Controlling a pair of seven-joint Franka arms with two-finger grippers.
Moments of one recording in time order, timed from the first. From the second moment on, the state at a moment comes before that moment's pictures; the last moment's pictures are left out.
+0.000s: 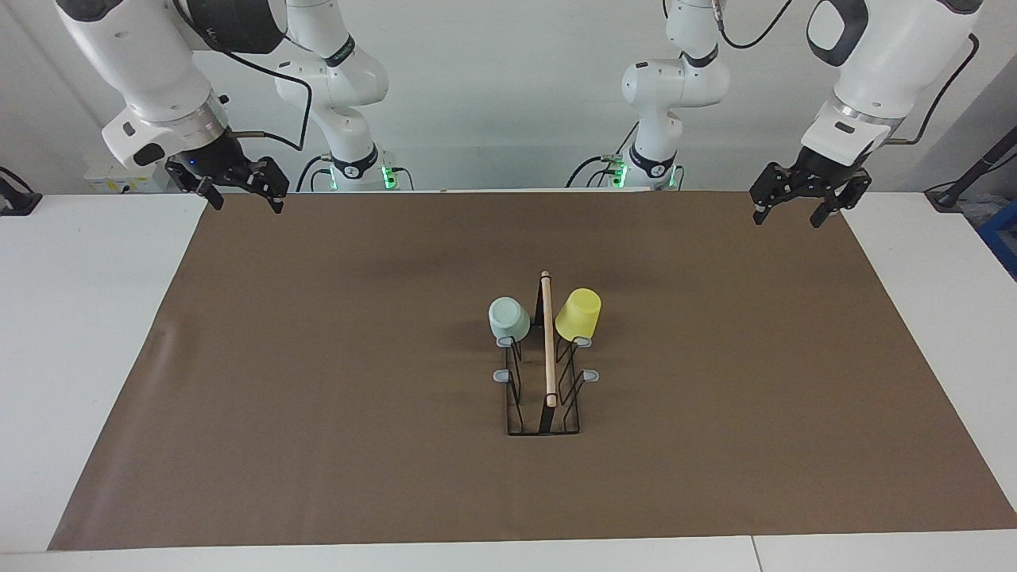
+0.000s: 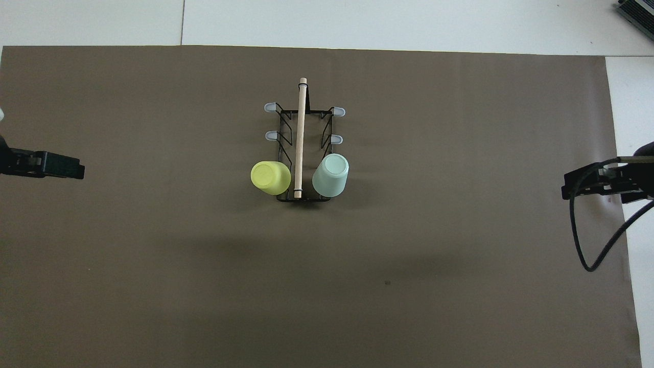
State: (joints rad) left arm -0.06 -0.08 0.02 -1.70 -0.04 1.67 0.09; right arm 0.06 -0.03 -0.07 -1.62 -0.02 1.46 0.07
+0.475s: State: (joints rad) left arm -0.06 -0.08 0.02 -1.67 -0.04 1.64 0.09; right arm 0.05 -0.03 -0.07 -1.62 -0.02 1.46 0.07
